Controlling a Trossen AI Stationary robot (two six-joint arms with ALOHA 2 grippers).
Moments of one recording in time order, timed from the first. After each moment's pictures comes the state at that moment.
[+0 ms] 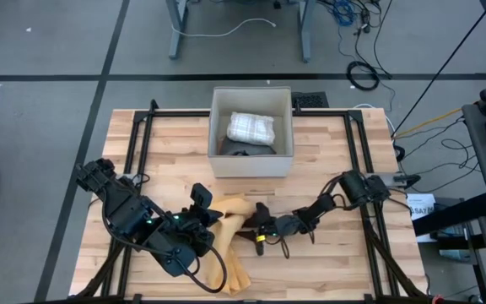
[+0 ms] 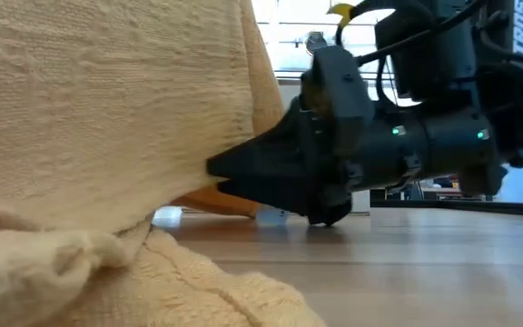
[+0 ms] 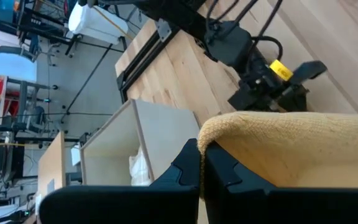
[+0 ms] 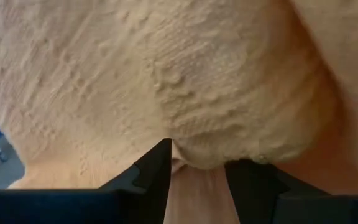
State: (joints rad) left arm -0.67 1.80 2.19 -1.39 -0.76 0.20; right arm 0.38 2.26 0.83 1.28 0.35 0.48
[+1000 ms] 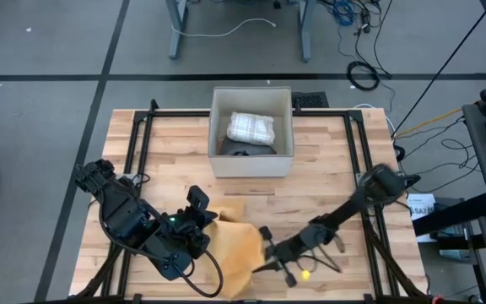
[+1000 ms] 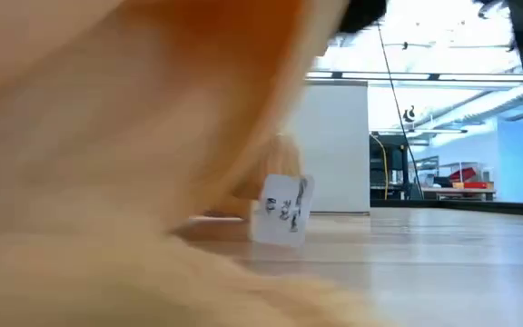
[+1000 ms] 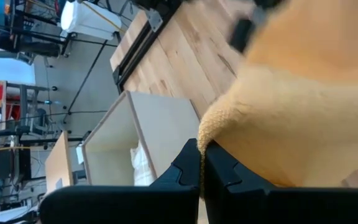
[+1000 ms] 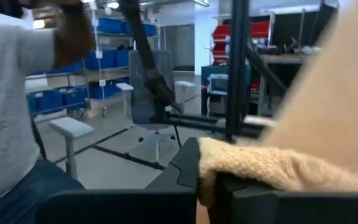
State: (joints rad) left arm -0.69 1.80 2.19 -1.48 -0.76 0.19; right arm 0.58 1.94 0.81 1.24 0.08 0.05
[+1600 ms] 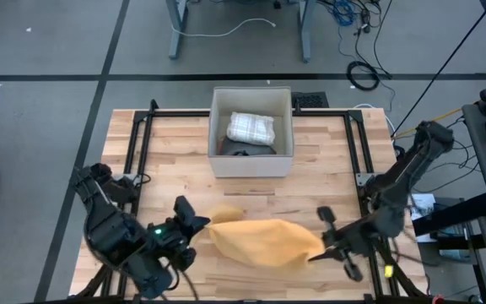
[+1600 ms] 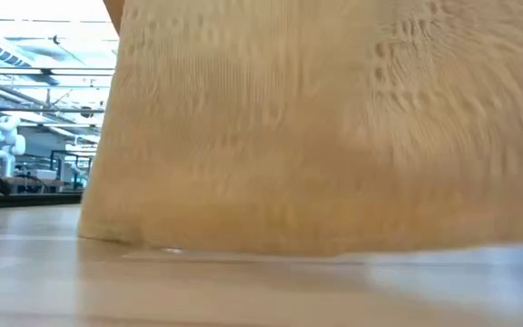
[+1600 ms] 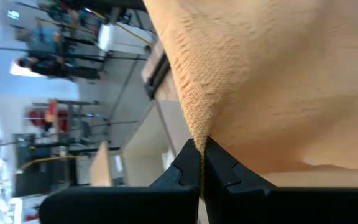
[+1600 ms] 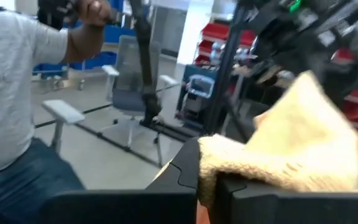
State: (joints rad) left arm -0.81 1.80 2.19 -1.52 -0.94 0.19; right arm 0.86 1.12 0.80 0.35 0.43 -0.17
